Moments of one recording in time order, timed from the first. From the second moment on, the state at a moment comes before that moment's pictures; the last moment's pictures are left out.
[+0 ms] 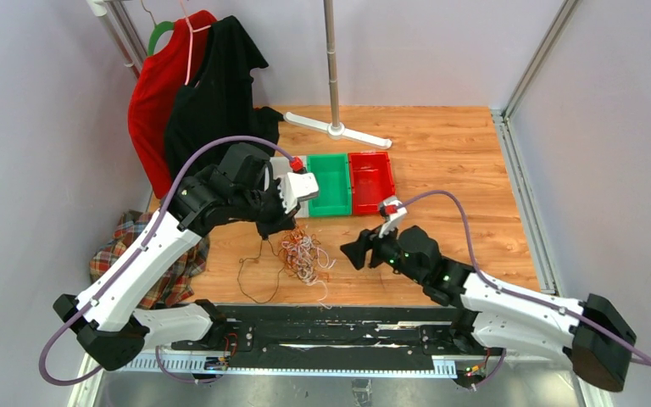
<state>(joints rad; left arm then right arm) -0.69 1.15 1.39 -1.06 0.37 0.41 0.96 0.88 0.39 0.19 0.14 0.43</state>
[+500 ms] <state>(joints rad) -0.69 1.15 1.39 -1.06 0.41 0.39 1.03 1.36 0.59 0.51 -0.06 0.45</state>
